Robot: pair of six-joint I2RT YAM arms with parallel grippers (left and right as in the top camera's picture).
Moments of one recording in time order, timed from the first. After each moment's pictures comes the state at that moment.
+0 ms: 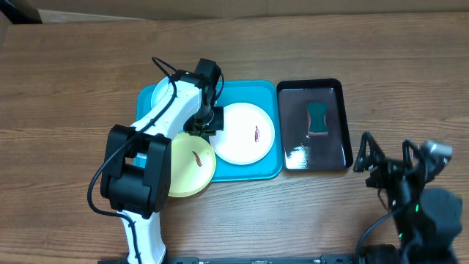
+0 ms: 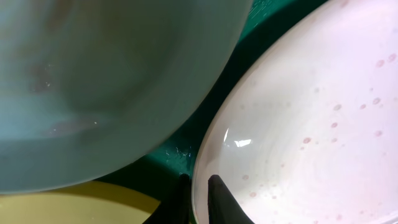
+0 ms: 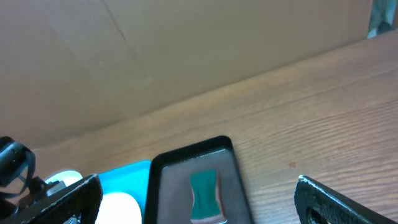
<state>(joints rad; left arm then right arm) -0.31 2.06 1.49 -1.01 0.07 -0.33 0.05 0.40 0.62 -0.49 0.02 0.36</state>
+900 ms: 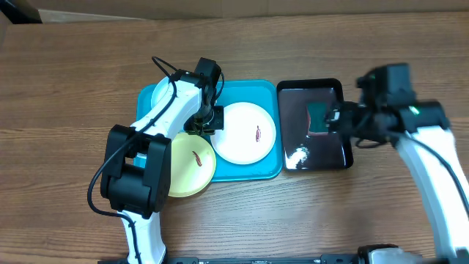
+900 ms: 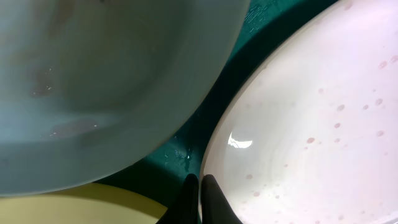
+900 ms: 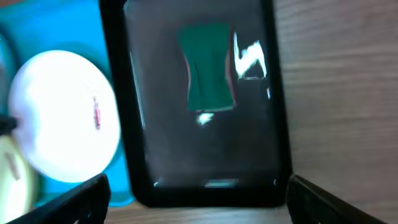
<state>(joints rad) -0.31 2.06 1.49 -1.00 0.07 -0.33 0.11 1.46 1.26 -1.02 -0.14 0.28</state>
